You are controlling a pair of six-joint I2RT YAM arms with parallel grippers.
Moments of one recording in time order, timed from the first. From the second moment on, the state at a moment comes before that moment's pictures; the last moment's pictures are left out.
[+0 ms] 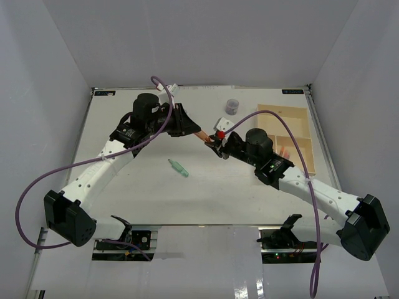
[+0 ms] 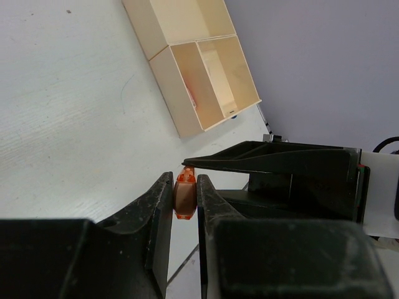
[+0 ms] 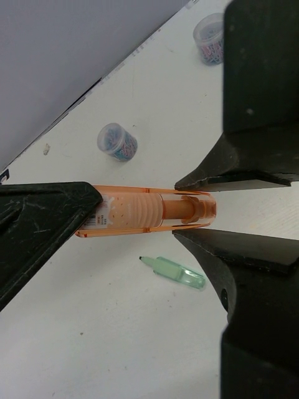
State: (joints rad) left arm -0.51 1.33 1.26 -0.32 0.48 -0.58; right arm 0.80 1.15 0.81 0.24 -0.23 -0.28
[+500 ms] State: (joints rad) left arm -0.51 1.33 1.23 -0.27 0.49 -0.60; right arm 0.79 1.16 0.85 0.17 -0.22 -0.32
